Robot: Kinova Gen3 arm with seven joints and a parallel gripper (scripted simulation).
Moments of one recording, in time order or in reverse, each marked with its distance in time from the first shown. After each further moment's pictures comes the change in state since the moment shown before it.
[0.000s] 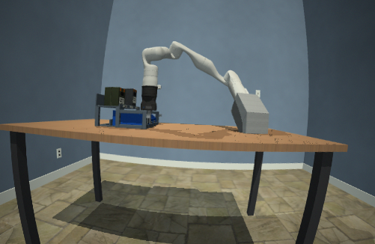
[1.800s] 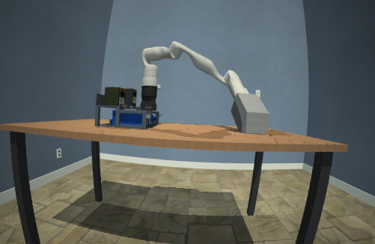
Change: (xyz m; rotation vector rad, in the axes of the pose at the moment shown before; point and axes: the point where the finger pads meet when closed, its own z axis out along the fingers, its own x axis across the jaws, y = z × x) arm -0.001 0.000 0.000 0.000 -0.001 0.001
